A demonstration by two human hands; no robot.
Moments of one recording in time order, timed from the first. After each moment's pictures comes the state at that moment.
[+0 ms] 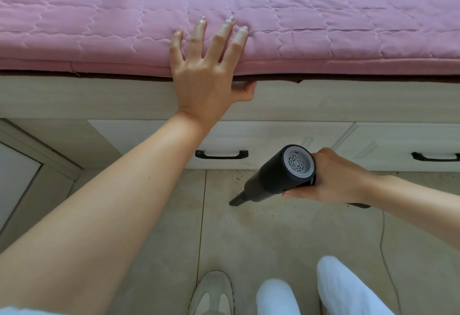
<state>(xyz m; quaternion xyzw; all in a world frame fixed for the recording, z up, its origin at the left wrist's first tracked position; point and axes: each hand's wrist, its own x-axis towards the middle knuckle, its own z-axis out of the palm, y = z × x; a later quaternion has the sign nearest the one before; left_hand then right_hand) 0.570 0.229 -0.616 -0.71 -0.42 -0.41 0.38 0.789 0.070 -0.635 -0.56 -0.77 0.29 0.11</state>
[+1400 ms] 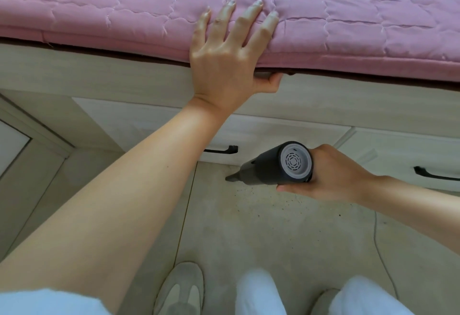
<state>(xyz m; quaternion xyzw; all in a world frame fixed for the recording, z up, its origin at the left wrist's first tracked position) 0.627 0.224 -0.622 -0.69 -0.41 -0.47 0.37 0.824 0.087 -0.651 -0.54 -0.81 0.23 0.08</state>
